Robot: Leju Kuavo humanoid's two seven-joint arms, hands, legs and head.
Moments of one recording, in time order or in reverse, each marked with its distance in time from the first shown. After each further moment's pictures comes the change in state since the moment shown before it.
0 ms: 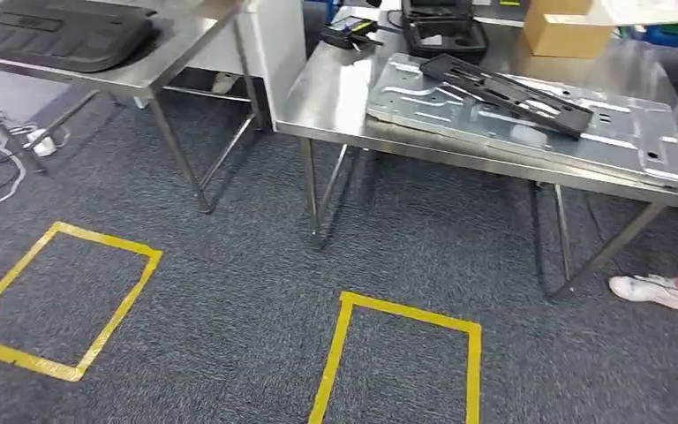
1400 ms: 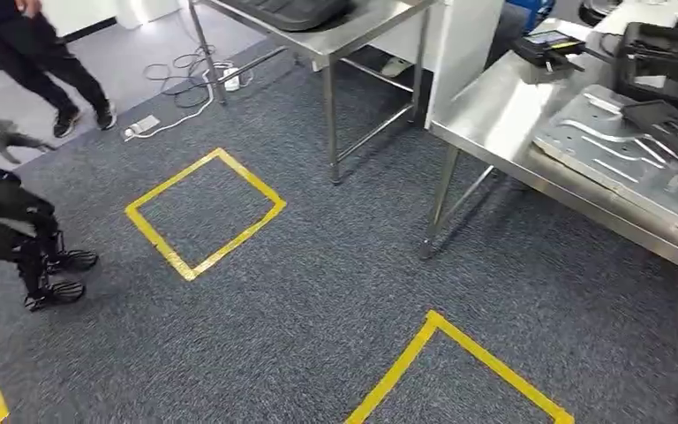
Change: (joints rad) left arm 0.009 -0.029 -0.002 0.000 0.040 -0.028 0.035; right arm -0.008 -0.050 0.076 -0.004 0.048 0.011 0.021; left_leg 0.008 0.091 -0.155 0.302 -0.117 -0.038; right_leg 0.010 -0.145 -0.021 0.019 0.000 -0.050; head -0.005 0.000
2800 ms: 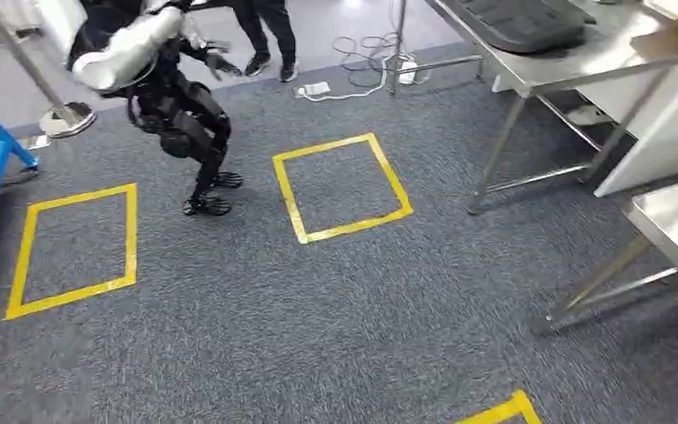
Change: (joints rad) left arm -0.006 0.023 0.001 0.001 0.018 -0.003 0.015; right arm -0.005 0.034 0.081 -0.007 -0.003 -0.001 -0.027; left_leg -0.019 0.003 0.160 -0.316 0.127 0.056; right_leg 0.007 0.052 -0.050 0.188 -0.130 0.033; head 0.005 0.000
